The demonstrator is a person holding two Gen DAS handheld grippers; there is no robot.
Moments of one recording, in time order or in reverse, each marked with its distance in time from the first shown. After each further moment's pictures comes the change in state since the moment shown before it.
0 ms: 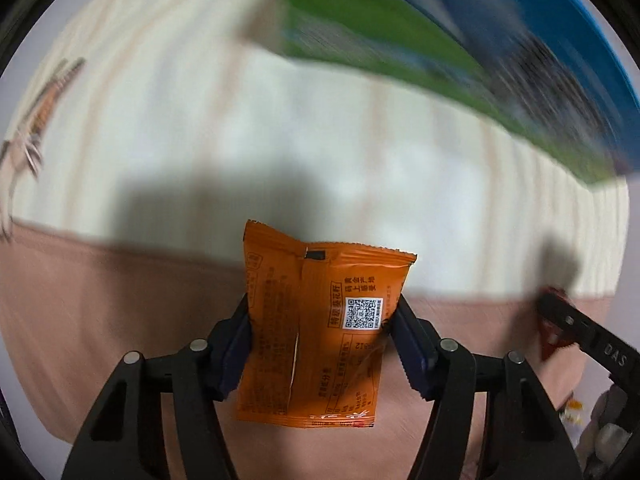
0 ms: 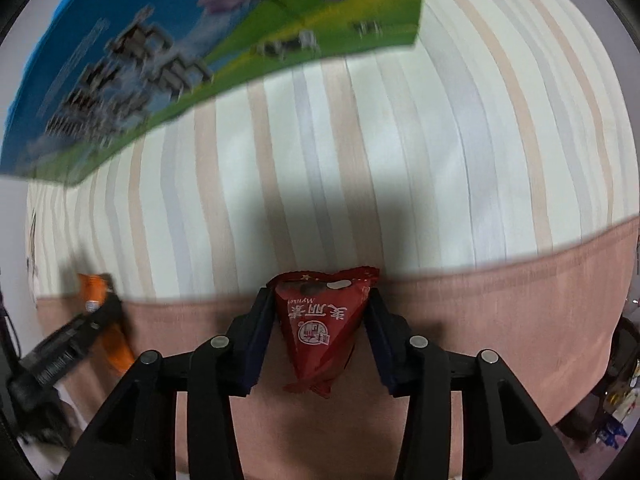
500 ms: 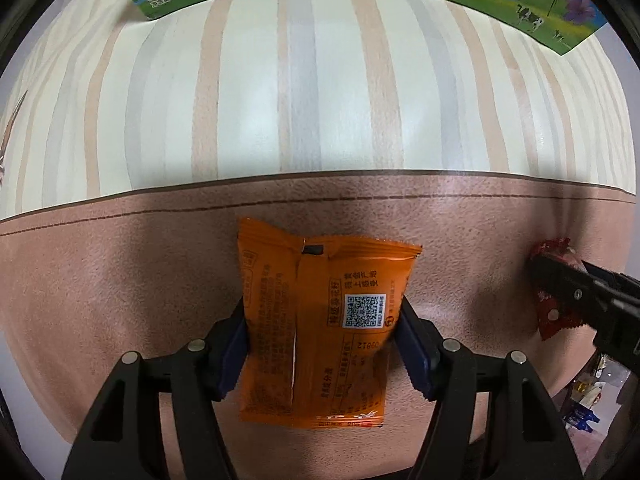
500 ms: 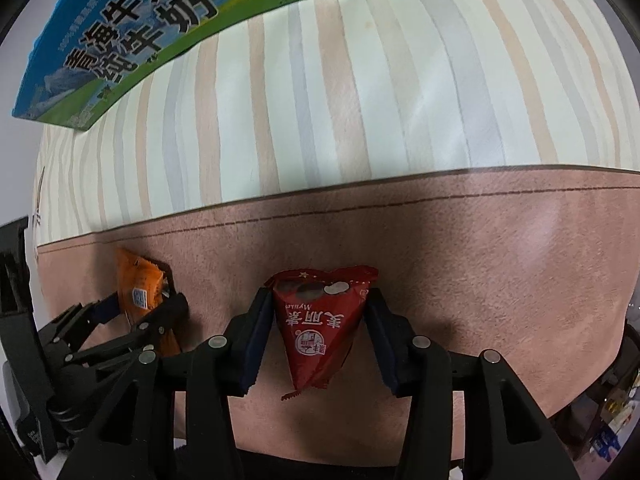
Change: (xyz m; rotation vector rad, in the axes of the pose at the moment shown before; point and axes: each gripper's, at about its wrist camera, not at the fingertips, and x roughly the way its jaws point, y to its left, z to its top) left arm 0.038 -0.063 -0.045 0.193 0.066 0.095; right arm 0.010 -0.005 -0.042 -0.052 0.051 0.045
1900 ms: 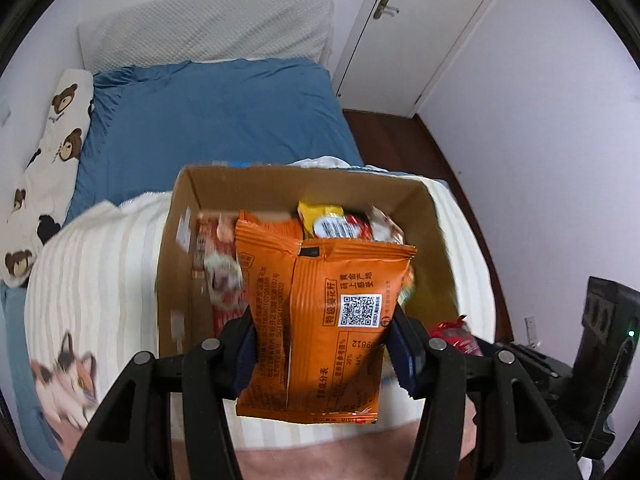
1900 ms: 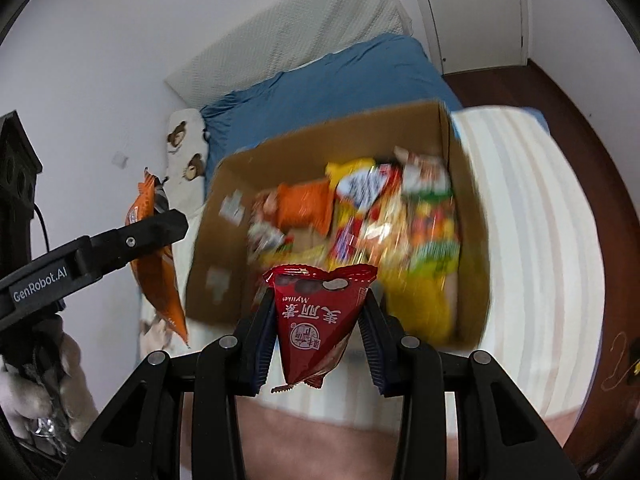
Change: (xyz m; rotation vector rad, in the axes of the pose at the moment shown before) left arm -0.245 0.000 0.239 -0.009 -0.384 -0.228; right arm -0.212 0.063 0.176 -0.140 -0.362 0.215
